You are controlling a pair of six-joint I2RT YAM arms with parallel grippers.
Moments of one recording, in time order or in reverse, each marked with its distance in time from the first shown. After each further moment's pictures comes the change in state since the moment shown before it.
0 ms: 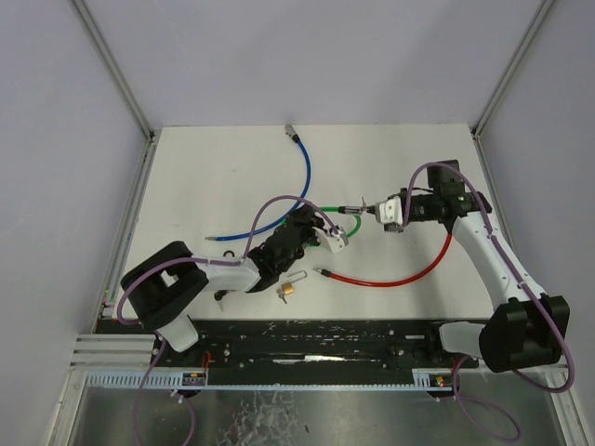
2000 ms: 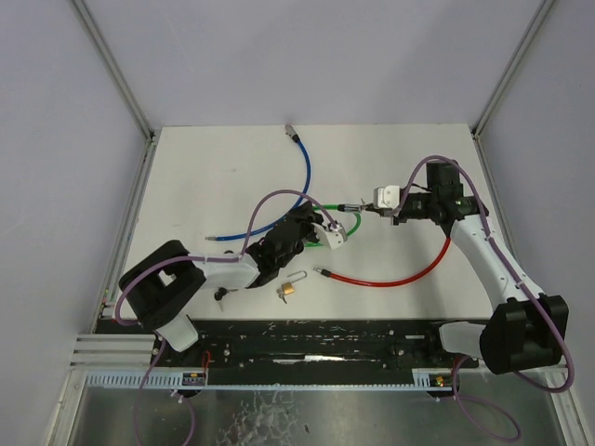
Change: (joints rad) left arm 0.025 -0.008 0.026 -0.075 0.071 -0.042; right arm 0.008 -0.019 -0.068 0.159 0.028 0.227
